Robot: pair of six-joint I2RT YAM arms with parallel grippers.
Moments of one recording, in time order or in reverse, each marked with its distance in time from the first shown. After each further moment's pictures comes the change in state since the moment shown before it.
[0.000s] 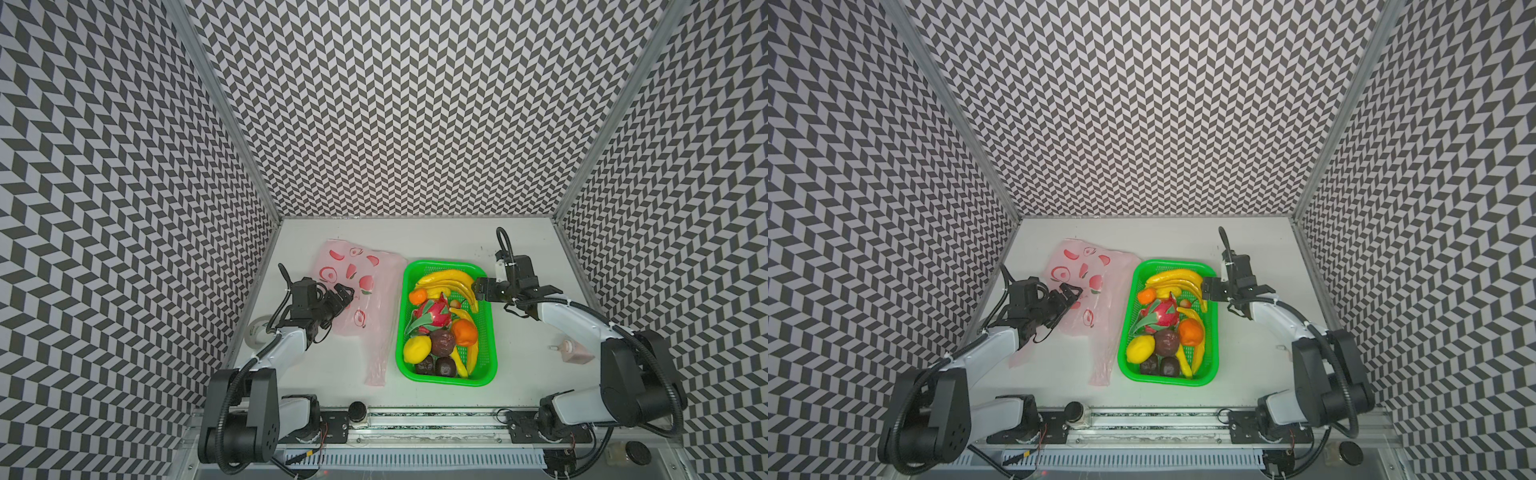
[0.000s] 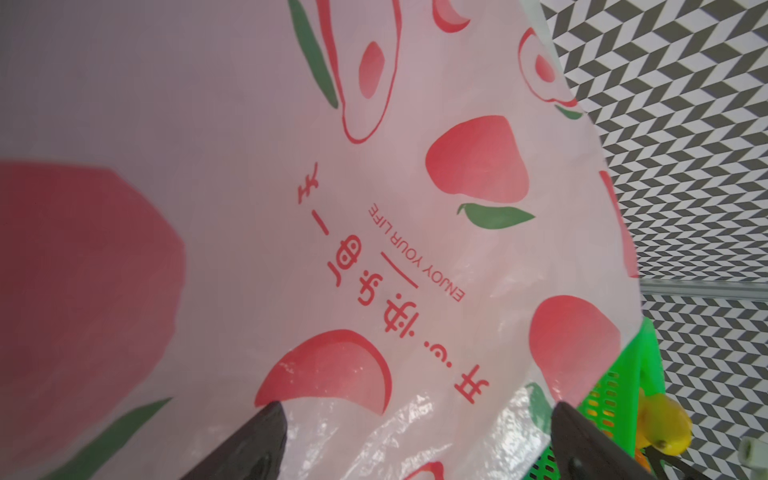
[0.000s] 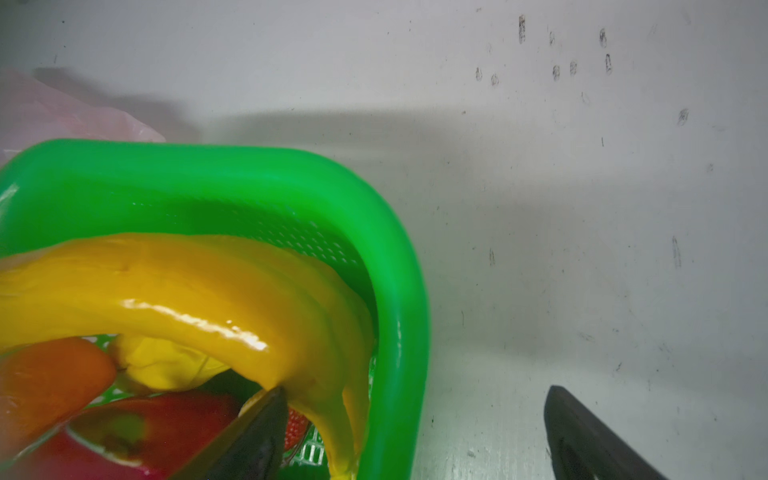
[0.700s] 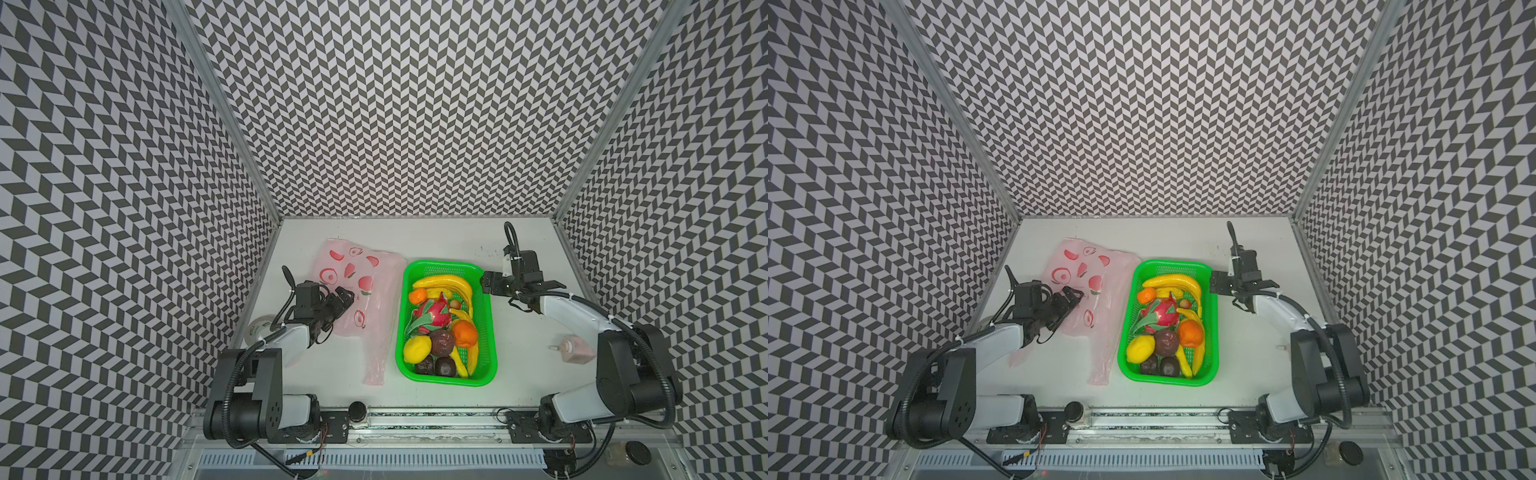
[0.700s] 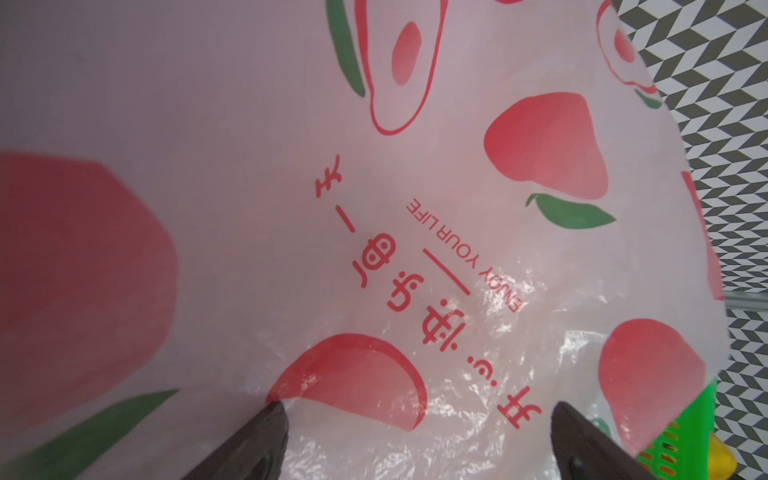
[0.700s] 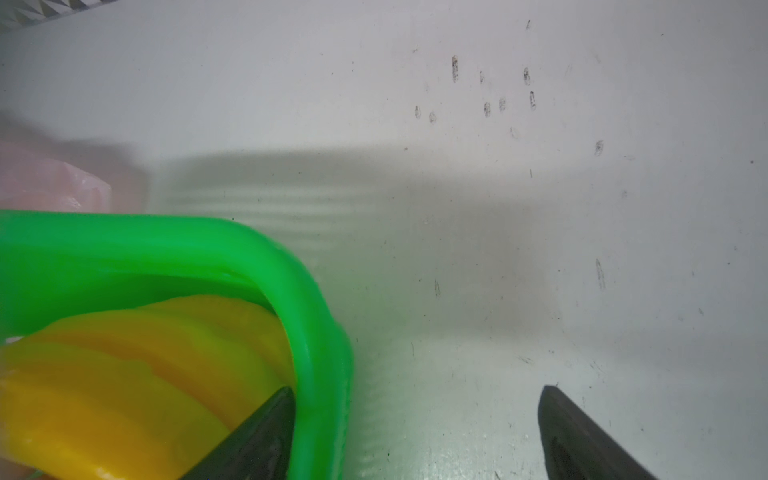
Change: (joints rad) left arm 0.000 0.083 -0.021 0.079 -0.031 0.008; right arm -0.055 0.033 0.044 -0.011 0.034 -0.008
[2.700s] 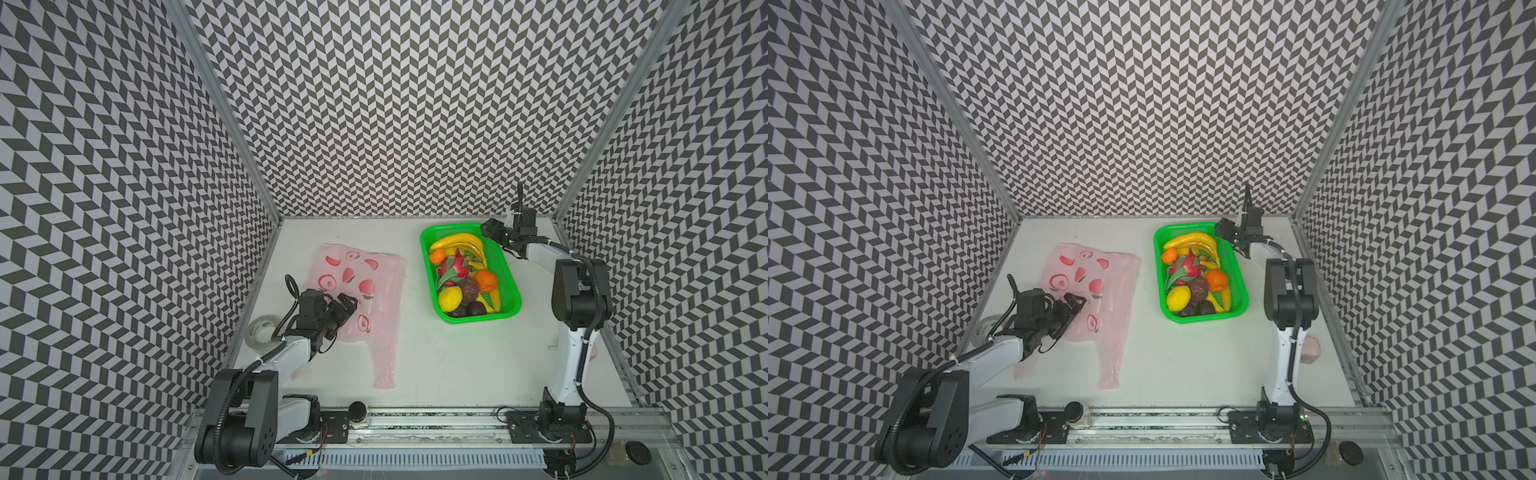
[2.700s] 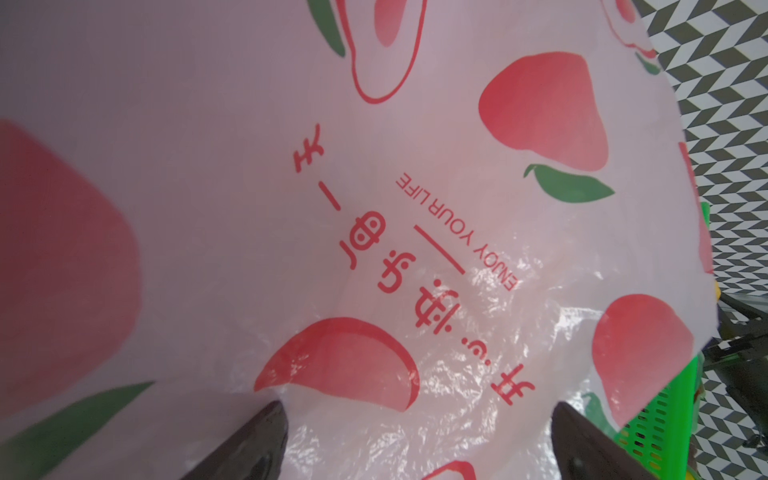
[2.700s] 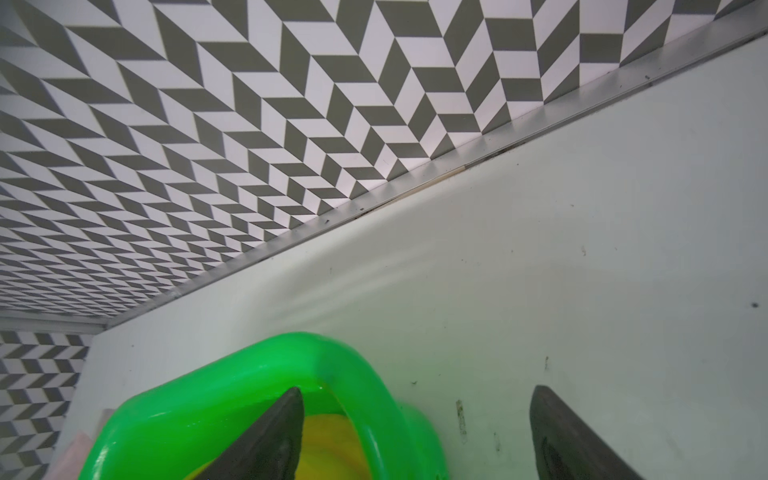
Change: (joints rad) left arm -0.068 -0.126 -0.087 -0.021 -0.033 -0.107; right arm -0.161 0.659 0.662 0.227 -0.231 0.234
